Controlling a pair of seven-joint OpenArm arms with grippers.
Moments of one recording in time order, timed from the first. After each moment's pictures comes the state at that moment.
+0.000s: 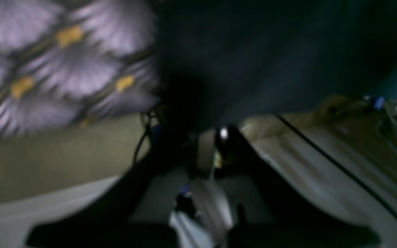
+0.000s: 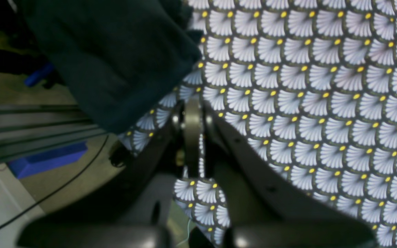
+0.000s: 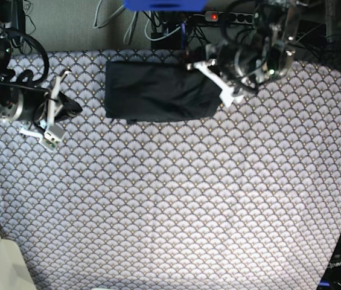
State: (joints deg) left arm 13.9 -10.8 10.3 103.9 -37.9 19.4 79.6; right arm -9.0 30.2 7.6 111.3 51.1 39.6 -76.9
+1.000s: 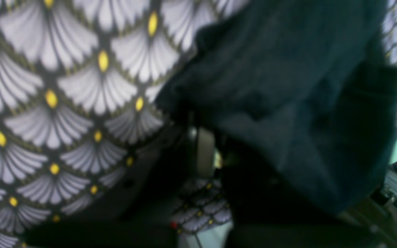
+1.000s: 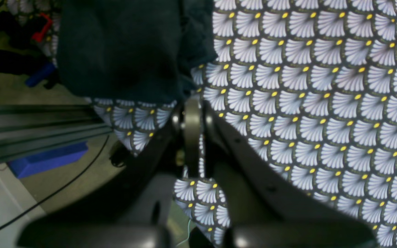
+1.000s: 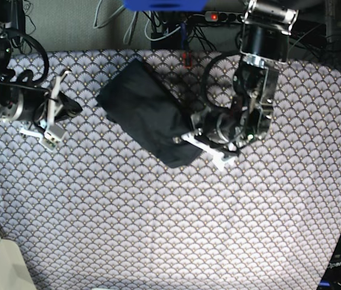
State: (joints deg) left arm -7.8 -3.2 9.8 83.0 -34.5 19.6 68.5; right arm -9.1 30.2 7.5 111.3 51.1 39.6 -76.8
